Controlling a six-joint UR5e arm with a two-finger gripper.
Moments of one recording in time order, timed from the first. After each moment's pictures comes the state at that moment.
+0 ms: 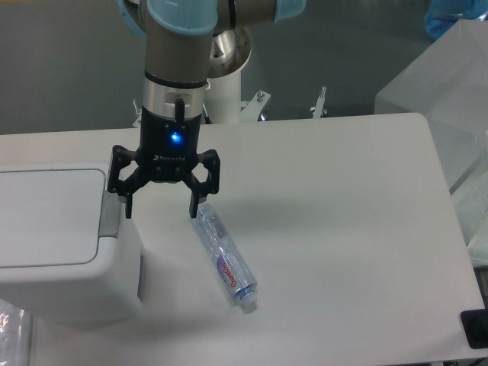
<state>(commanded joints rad) 2.26 -1.71 -1.57 -0.95 1.26 0.00</state>
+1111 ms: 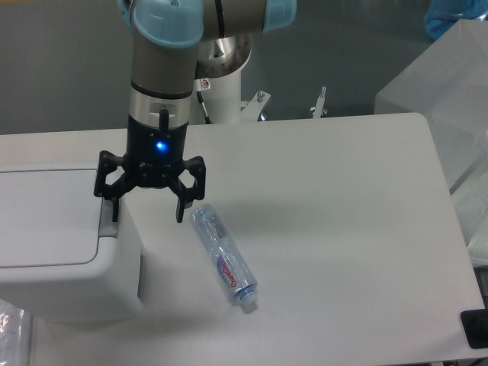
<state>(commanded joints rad) 2.24 -1.72 -1.58 -0.95 1.26 0.00</state>
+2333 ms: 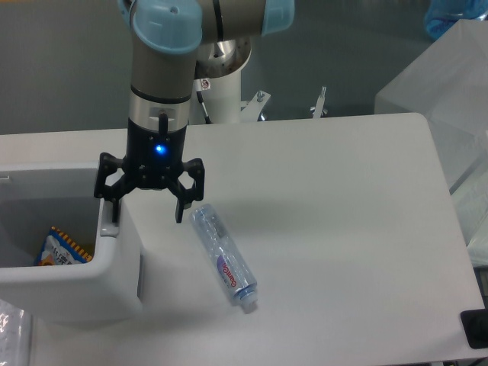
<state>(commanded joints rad) 2.24 -1.72 -1.59 -0.95 1.26 0.00</state>
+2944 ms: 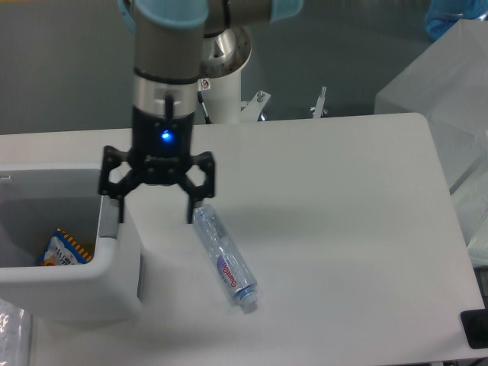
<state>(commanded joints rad) 2.35 -1.74 -1.43 -0.94 1.44 0.10</state>
